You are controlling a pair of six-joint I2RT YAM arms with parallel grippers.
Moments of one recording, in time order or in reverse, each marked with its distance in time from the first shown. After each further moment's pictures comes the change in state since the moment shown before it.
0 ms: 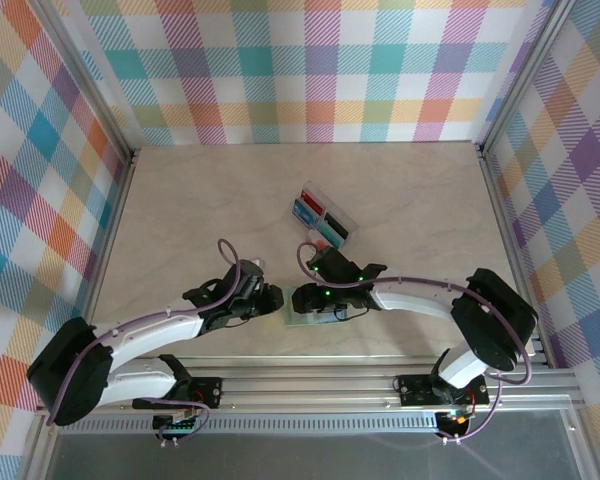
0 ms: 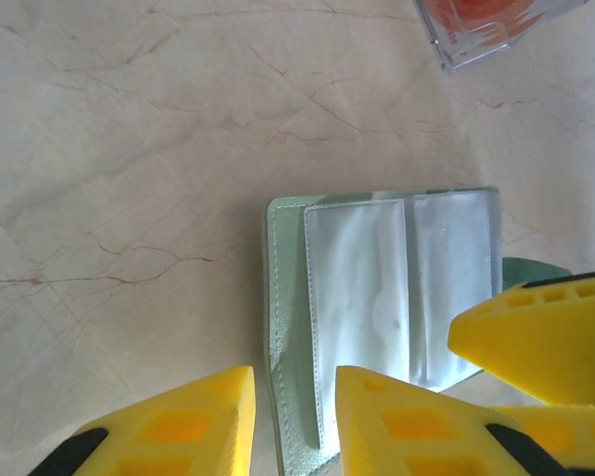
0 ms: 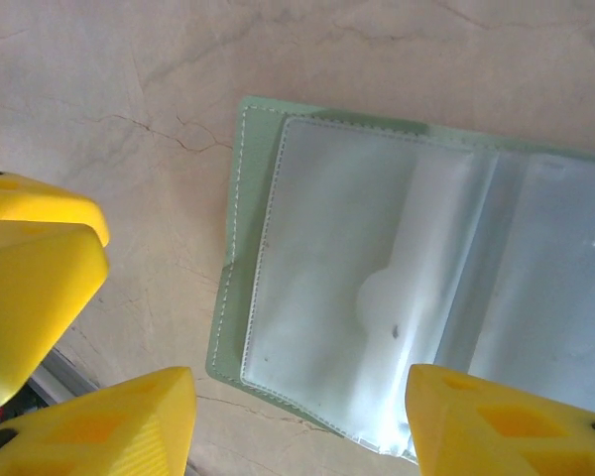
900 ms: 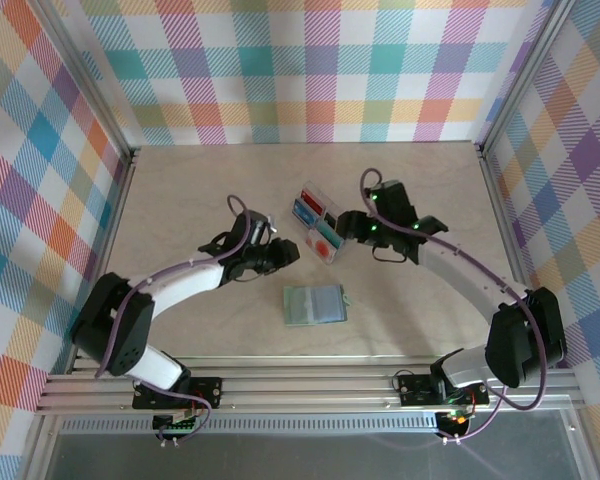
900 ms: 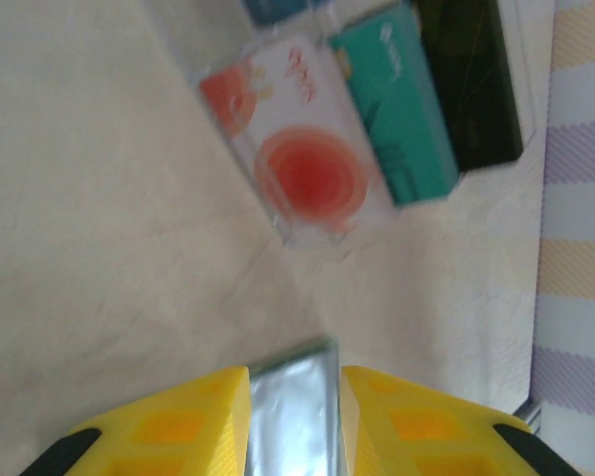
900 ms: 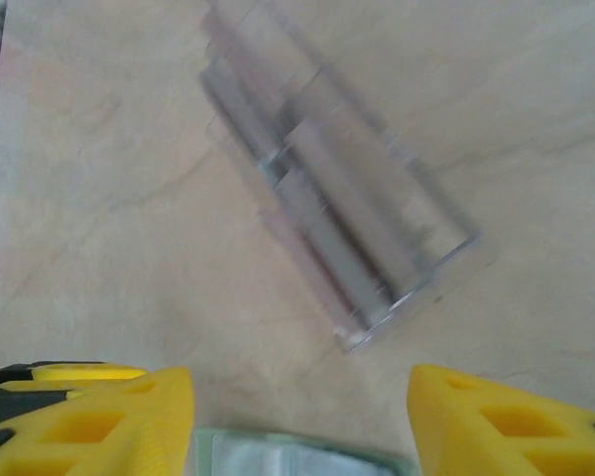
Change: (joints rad) left arm 0.201 0.374 0.383 0.077 0.270 0.021; right arm -0.451 -0.136 0.240 -0.171 0.048 -0.130
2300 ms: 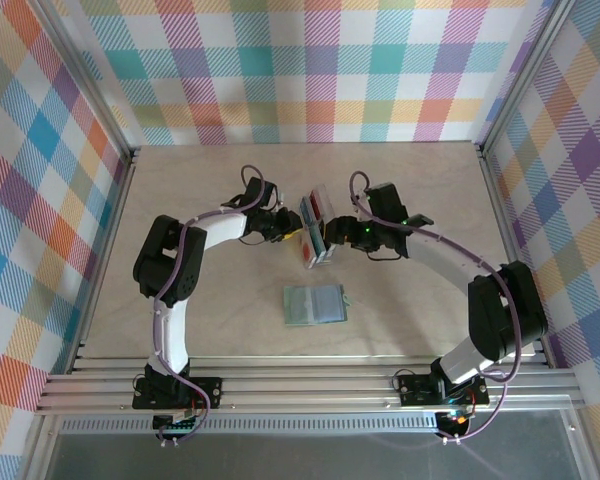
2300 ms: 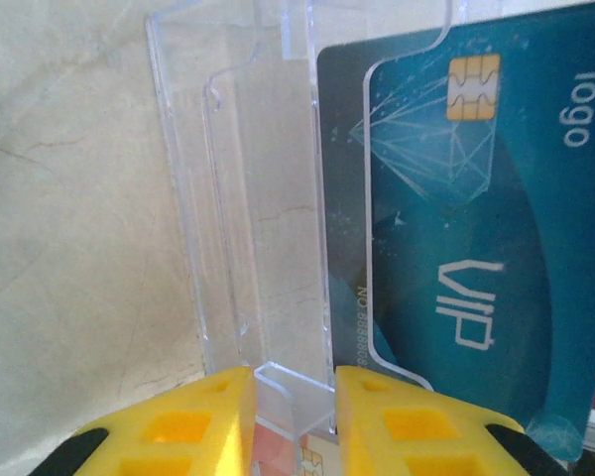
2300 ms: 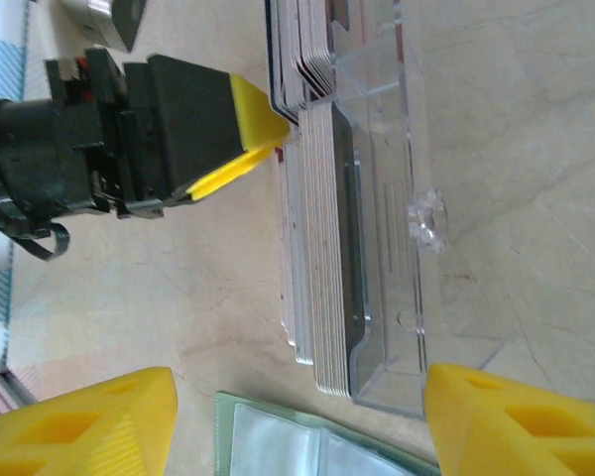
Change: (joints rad) left arm 0.153 0.508 0.444 -0.086 0.129 0.109; right arm -0.002 0.136 -0.039 0.100 -0.217 -0.032
